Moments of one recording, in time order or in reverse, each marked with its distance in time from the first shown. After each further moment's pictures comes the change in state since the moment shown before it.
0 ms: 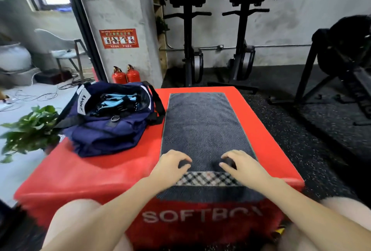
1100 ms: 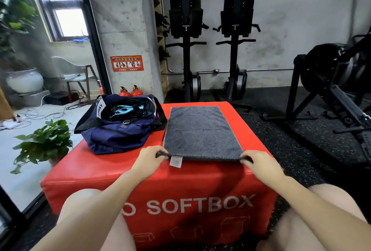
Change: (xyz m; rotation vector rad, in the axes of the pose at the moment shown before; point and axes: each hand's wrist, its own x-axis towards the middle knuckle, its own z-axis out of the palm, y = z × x) left_hand -0.065 -0.004 -0.054 -0.062 0.257 -0.108; right_hand -0.084 0.021 -0.035 -0.031 0.248 0.172
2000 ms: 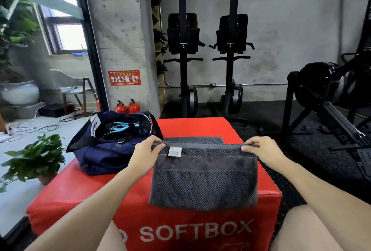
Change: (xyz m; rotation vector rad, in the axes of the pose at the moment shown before) left_hand 0.054 0.047 -0.041 -0.123 0.198 0.026; right_hand 0.073 -0.005 -0.089 0.427 0.056 0.071
